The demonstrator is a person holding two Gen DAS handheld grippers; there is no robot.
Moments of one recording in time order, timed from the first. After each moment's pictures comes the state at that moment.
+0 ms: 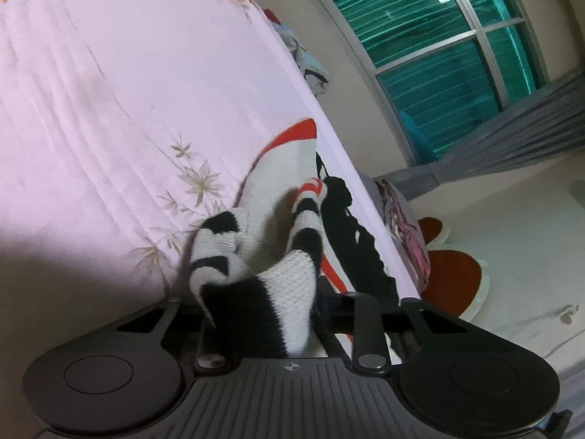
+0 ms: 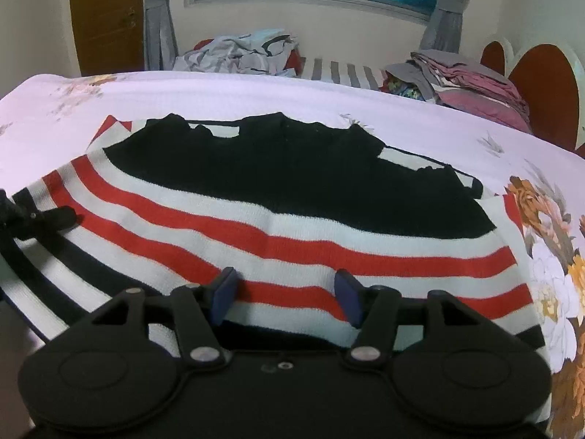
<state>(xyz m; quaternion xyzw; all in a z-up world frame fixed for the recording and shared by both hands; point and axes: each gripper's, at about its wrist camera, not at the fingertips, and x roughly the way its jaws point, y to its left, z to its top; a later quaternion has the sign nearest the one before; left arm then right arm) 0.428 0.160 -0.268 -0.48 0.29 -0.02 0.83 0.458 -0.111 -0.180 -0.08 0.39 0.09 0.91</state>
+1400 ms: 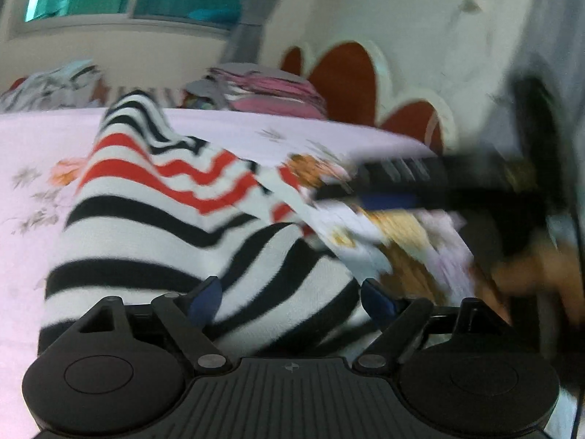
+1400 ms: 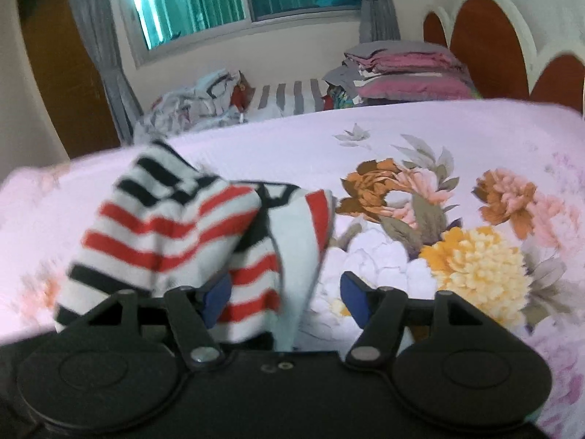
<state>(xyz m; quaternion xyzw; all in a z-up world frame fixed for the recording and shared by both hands) 0.410 -0.110 -0.145 -0.06 0.33 -0.26 0.90 0.446 -0.334 -0.123 0.08 0.36 0.08 0.92</state>
